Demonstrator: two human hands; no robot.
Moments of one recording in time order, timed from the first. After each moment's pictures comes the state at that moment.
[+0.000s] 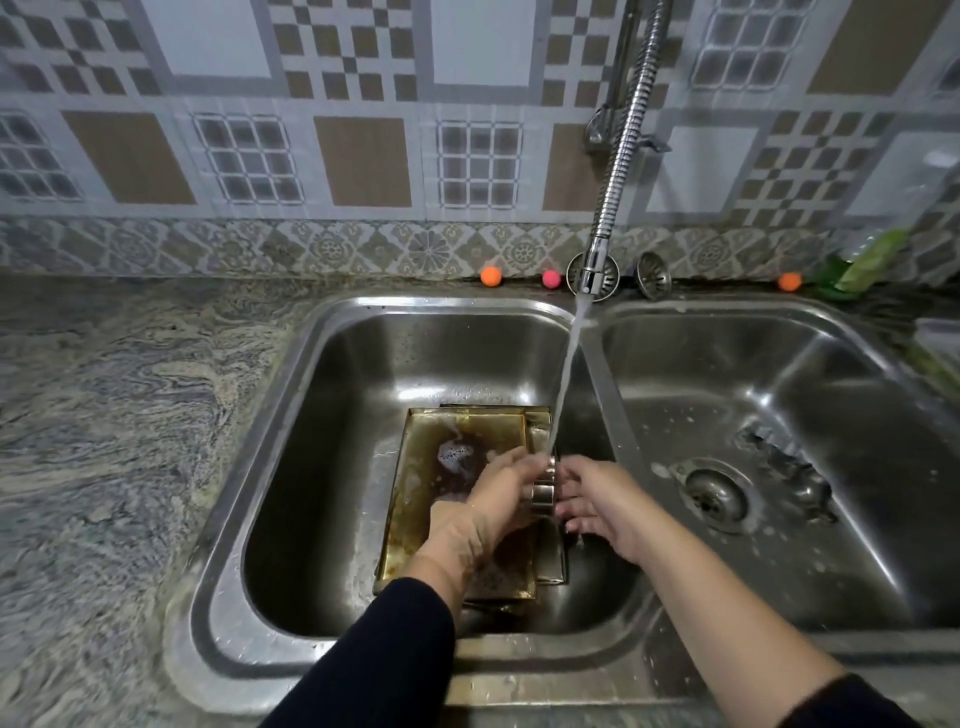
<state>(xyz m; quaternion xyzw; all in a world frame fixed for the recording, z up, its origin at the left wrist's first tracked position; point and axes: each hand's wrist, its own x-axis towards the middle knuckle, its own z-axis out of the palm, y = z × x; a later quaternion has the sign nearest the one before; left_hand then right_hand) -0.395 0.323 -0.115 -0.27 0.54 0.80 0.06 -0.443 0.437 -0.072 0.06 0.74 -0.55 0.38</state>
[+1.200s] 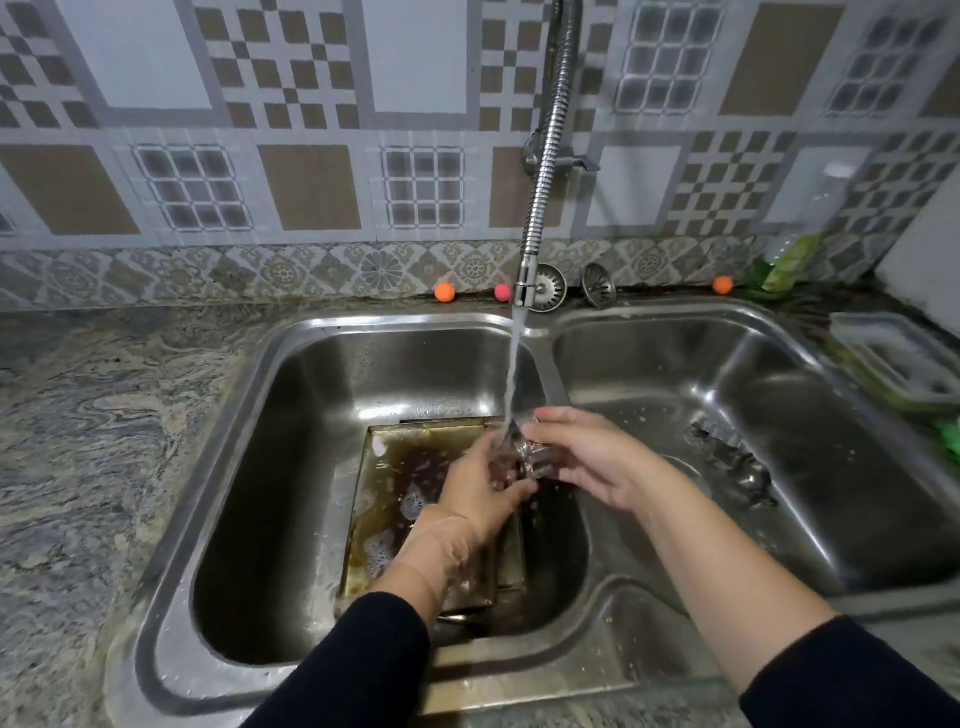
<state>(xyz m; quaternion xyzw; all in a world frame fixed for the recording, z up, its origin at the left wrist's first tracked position) -0.393 0.339 -0.089 -0.16 0.82 0.54 -0.08 -0.474 0.458 -0.032 -0.04 0.70 -0.61 0.37</state>
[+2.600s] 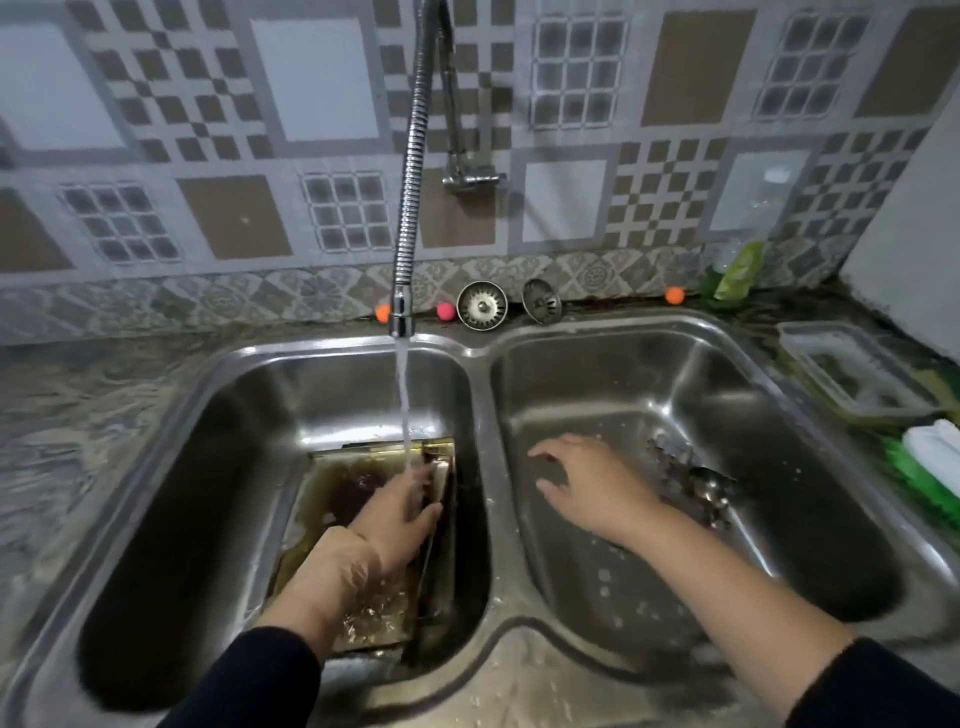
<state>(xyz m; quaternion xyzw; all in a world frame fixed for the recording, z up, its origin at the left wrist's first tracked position) -0.408 0.352 -0.075 -0.19 0.91 0.36 0.06 -0.521 0.559 -0.034 -0.34 0.92 -0.17 0.11</state>
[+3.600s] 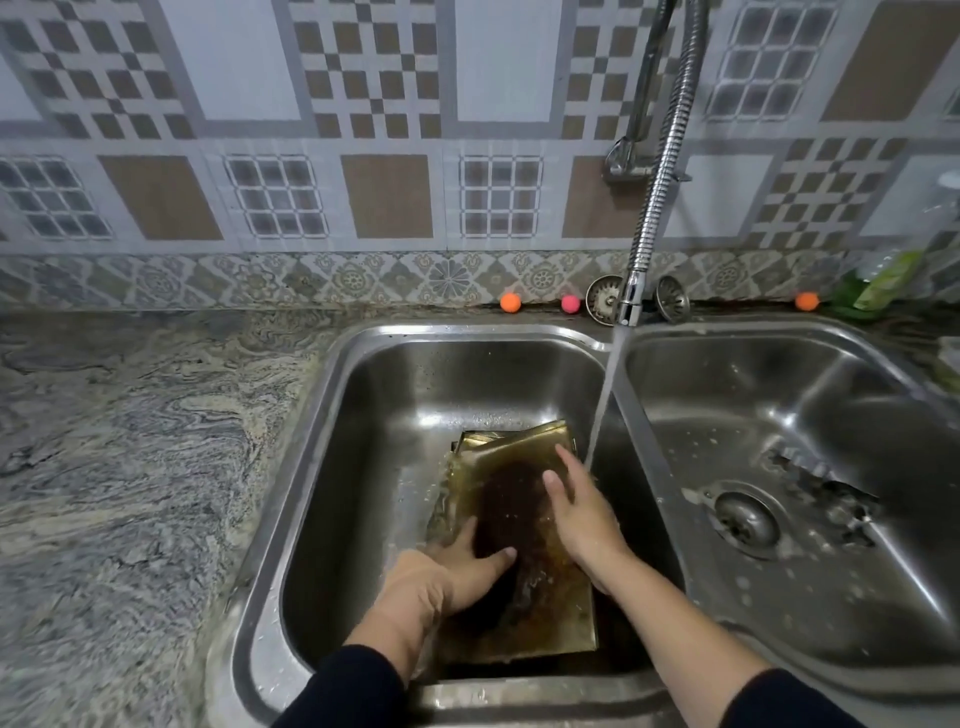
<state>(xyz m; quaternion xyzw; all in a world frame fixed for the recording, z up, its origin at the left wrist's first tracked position) -0.337 0.256 -0.132 -0.31 0.83 0.38 0.26 -0.430 0.390 -0.102 -0.10 0.84 -0.48 0.21</state>
